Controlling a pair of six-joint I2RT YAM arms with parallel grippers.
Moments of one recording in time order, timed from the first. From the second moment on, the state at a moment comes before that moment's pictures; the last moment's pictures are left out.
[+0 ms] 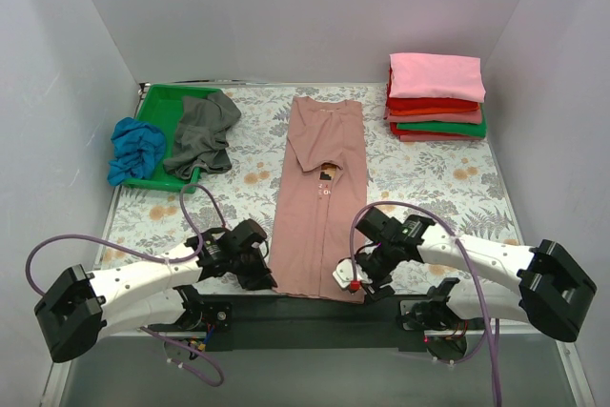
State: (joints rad) left arm -0.94 0.99 0.43 -0.57 0.12 -1.36; right arm 0.93 1.15 0.58 -0.75 -0.74 -1.14
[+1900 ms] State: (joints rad) left arm -0.95 1.15 0.83 -0.68 0.17 -0.87; right arm 1.09 1.11 0.53 -0.77 -0.45 -1.10
